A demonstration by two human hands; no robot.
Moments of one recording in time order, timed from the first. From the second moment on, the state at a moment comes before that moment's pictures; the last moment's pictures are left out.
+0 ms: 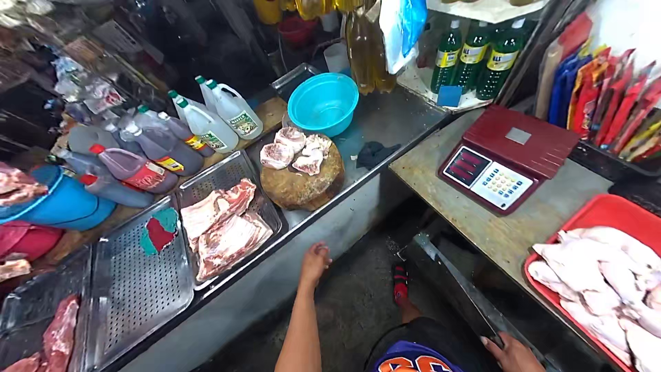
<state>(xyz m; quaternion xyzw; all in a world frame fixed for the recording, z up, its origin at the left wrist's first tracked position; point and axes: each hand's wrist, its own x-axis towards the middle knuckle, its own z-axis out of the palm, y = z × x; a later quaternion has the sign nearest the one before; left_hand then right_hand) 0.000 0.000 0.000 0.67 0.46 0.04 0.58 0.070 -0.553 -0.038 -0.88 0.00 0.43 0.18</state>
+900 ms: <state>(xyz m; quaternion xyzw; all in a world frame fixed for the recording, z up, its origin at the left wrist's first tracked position) 0.250 0.313 0.081 0.85 0.23 -0.16 0.44 0.218 -0.233 0.053 -0.86 0.06 0.36 0.36</state>
